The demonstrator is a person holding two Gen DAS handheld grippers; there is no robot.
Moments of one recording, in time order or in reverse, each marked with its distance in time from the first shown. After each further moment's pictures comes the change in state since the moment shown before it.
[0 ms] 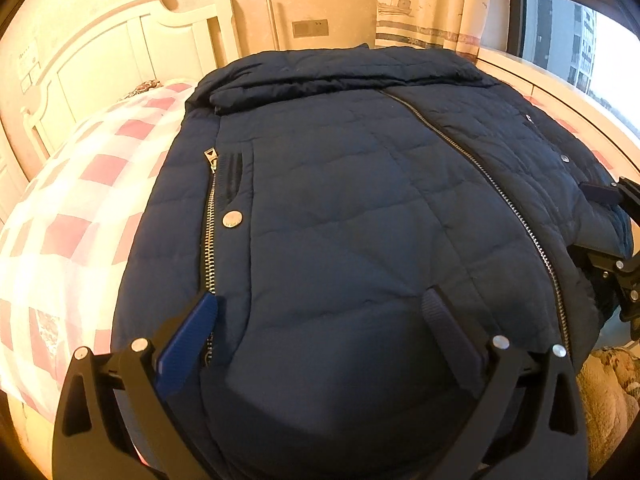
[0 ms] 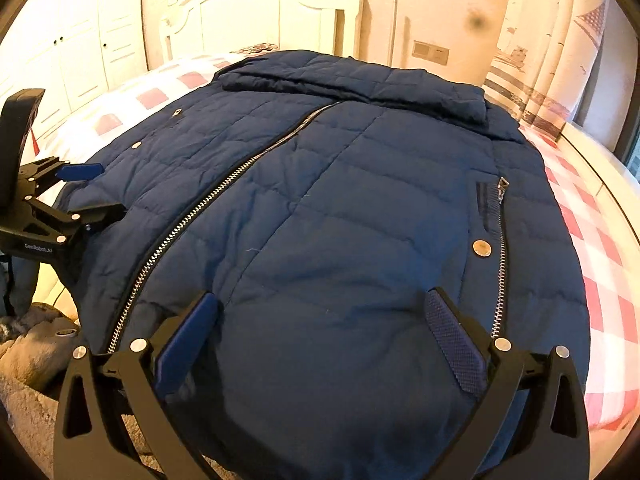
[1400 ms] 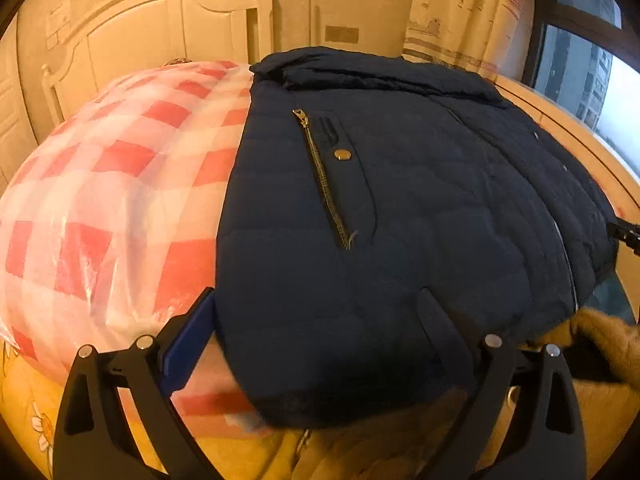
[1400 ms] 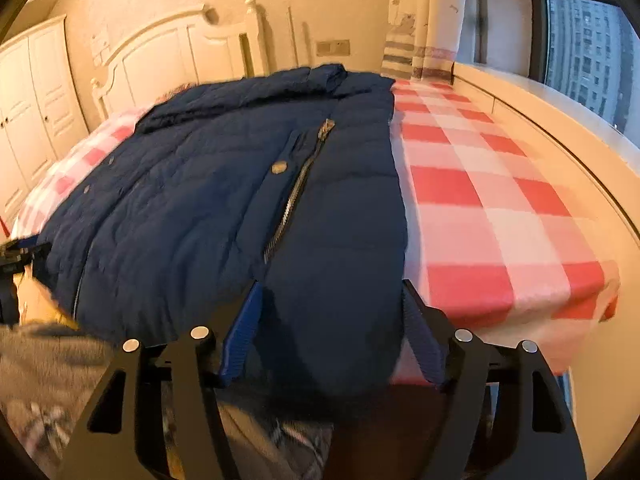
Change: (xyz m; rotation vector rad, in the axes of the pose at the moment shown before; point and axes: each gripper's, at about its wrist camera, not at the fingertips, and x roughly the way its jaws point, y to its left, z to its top) left arm -0.039 0.065 -0.060 -0.111 -0.028 -0.028; right arm -0.067 -0.098 -0.082 0.267 -0.043 -0.082
